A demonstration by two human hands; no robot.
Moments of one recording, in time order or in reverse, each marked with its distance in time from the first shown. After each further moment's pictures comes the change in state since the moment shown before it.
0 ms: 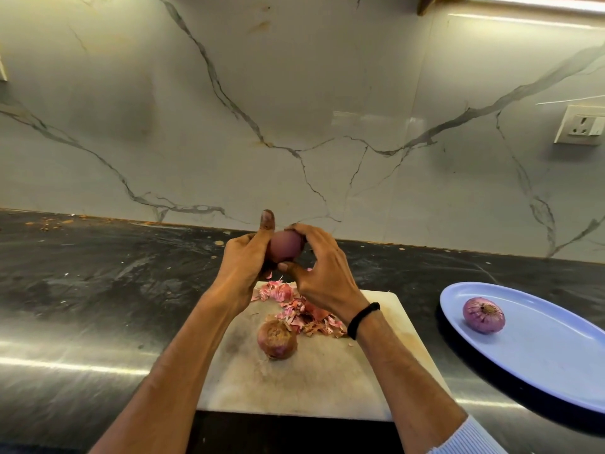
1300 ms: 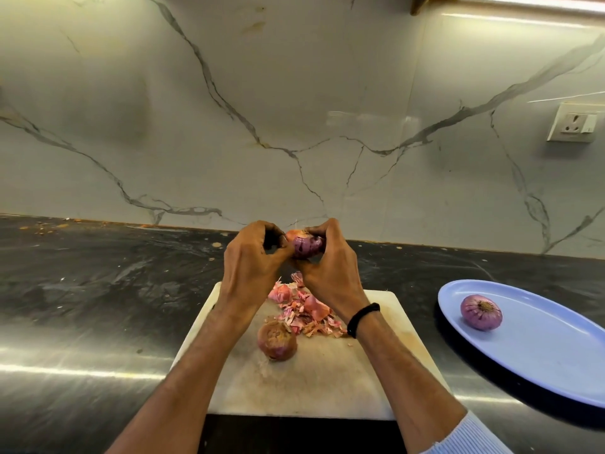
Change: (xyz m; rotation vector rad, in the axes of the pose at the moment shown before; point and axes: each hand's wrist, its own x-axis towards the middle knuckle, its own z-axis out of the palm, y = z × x) left_hand 0.001 -0.016 0.002 0.624 0.158 0.802; right_hand -0.001 0.000 -0.005 0.049 0.190 0.144
